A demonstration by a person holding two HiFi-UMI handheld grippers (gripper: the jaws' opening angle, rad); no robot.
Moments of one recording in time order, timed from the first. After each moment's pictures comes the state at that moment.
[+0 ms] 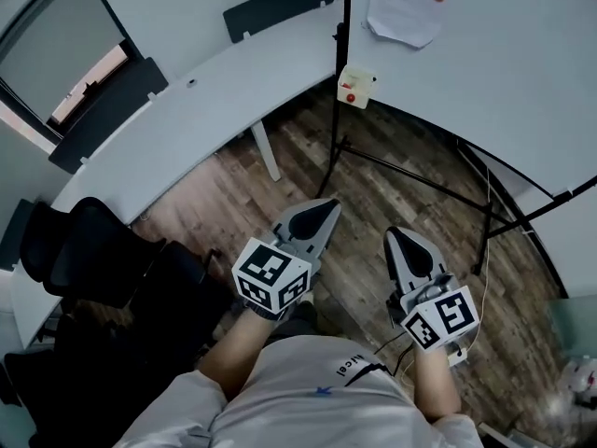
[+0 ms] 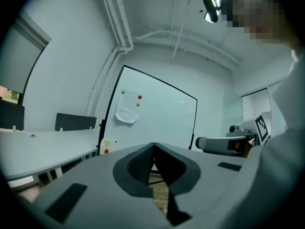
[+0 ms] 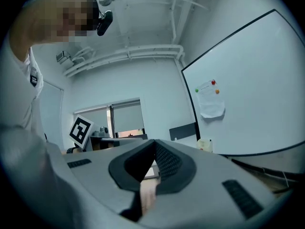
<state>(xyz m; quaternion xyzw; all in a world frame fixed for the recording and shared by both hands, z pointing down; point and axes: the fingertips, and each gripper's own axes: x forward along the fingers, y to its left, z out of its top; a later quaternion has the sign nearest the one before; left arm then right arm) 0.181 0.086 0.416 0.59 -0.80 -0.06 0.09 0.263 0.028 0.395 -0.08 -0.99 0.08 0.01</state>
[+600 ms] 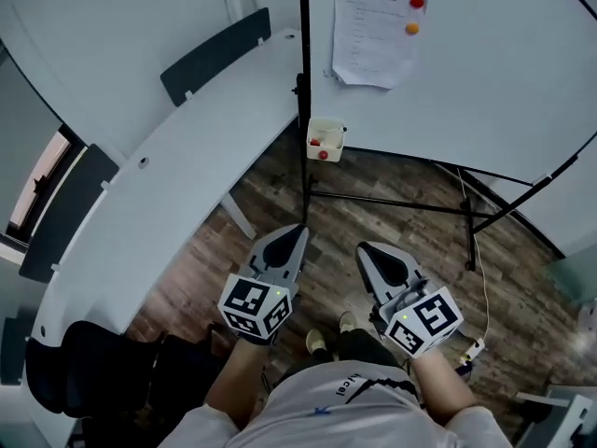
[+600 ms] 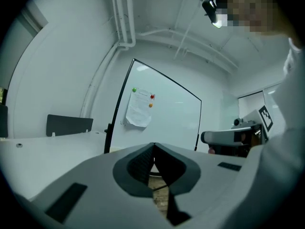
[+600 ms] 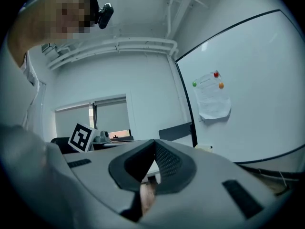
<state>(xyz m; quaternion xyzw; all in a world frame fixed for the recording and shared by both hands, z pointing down) -0.009 0.061 0.416 0.63 -0.77 -0.07 0.08 0.087 0.015 0.384 -0.01 -1.00 0.07 0.02</state>
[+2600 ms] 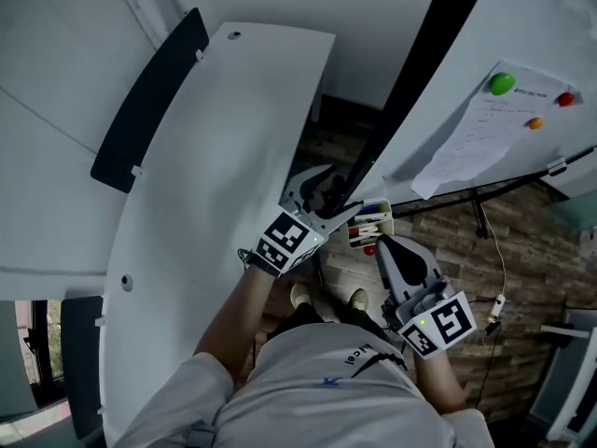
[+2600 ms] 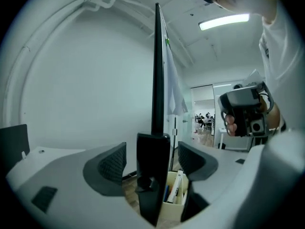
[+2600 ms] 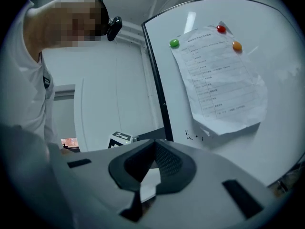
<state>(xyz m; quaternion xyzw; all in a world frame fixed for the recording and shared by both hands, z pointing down) -0.357 -0.257 0.461 0.86 -0.51 0.06 0.04 -0.275 -0.182 0.378 0.18 -0.98 0.09 0.02</state>
